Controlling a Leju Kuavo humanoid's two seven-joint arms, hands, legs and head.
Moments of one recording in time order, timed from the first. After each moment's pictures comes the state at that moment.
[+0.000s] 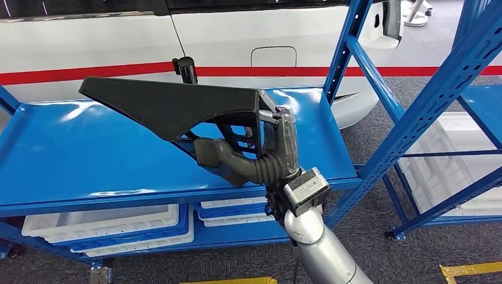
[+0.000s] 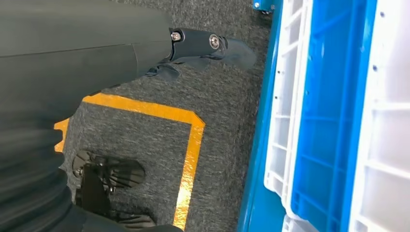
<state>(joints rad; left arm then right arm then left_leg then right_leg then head) -0.15 -0.08 0.61 -0.23 -0.40 0.21 -0.54 -0.40 0.11 0.63 -1.70 0.09 -0.25 -0.39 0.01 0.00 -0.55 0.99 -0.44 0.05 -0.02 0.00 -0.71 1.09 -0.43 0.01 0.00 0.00</state>
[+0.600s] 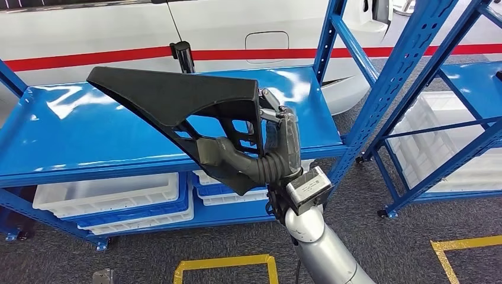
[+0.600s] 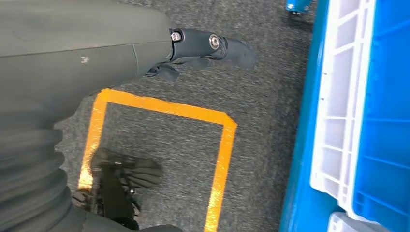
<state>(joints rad) -0.15 -0.08 0.62 -0.23 -0.40 0.21 -0.54 -0.39 0.10 0.63 -1.70 0.10 -0.27 -0.40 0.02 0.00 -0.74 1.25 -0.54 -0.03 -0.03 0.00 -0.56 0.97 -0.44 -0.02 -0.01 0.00</state>
